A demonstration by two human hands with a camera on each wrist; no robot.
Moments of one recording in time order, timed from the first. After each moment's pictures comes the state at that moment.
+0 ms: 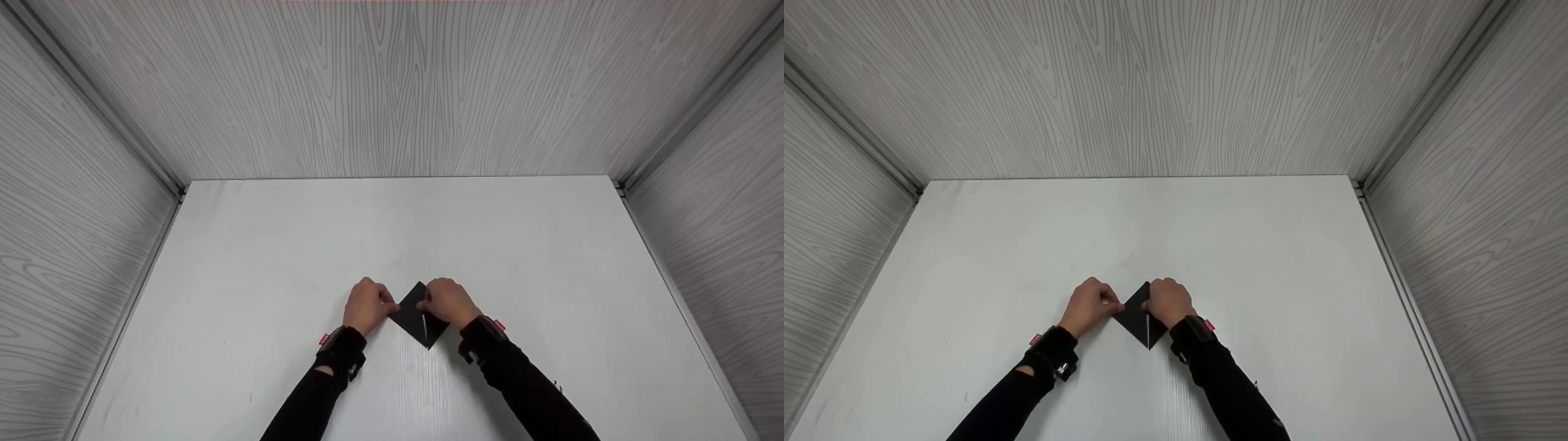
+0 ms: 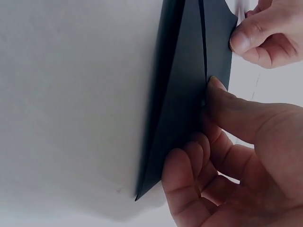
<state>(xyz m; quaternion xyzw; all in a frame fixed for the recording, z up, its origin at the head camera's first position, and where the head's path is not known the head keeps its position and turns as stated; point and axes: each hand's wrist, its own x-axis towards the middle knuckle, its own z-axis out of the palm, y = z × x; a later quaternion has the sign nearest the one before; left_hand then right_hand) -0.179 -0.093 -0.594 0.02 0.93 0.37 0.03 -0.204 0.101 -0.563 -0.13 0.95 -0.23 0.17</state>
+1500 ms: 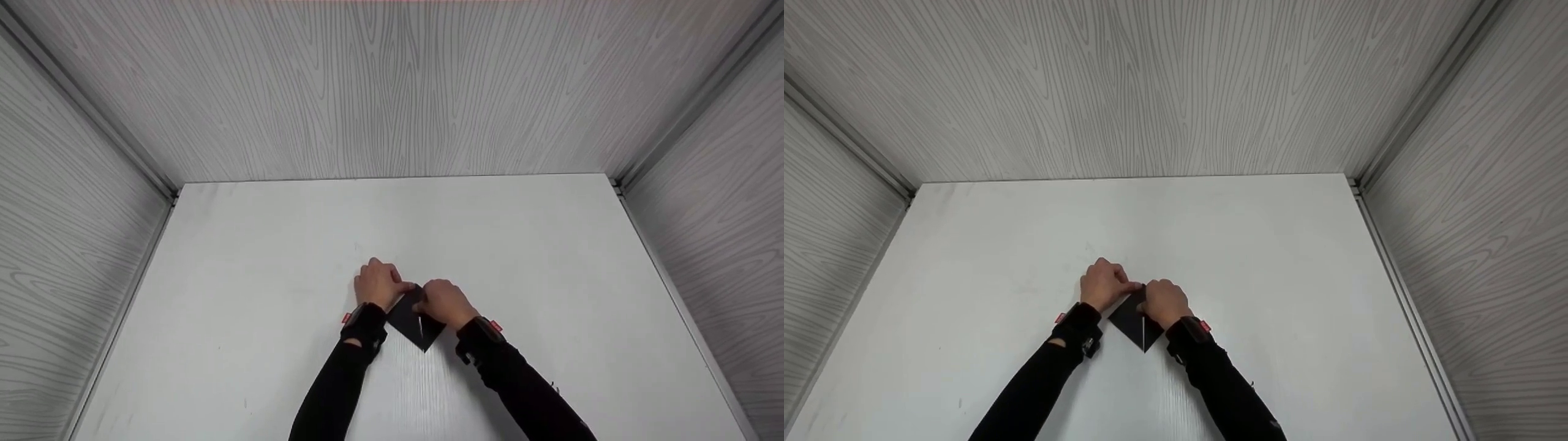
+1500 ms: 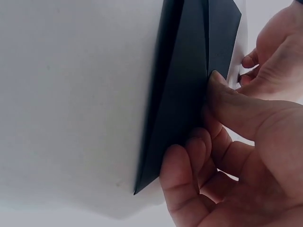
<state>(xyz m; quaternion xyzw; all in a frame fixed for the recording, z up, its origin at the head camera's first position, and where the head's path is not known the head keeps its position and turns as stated) -0.225 -0.055 -0.597 -0.03 0.96 0.29 -0.01 -0.205 0.103 -0.567 -0.13 0.95 -0.25 0.16</state>
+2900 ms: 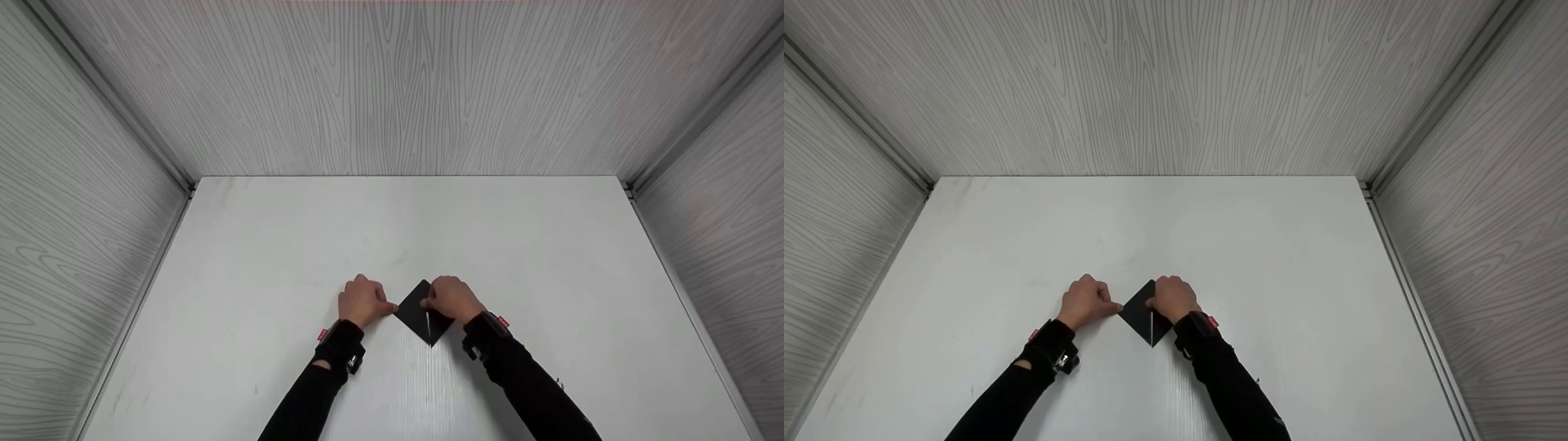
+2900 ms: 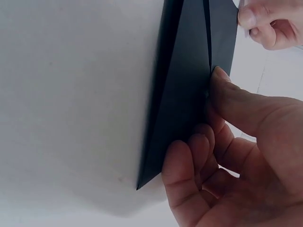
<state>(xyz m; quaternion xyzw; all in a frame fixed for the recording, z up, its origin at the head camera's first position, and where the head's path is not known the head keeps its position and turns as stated) -0.176 -0.108 -0.582 -0.03 0.96 0.28 0.07 -0.206 0.101 -0.561 -0.14 0.95 -0.23 0.19</state>
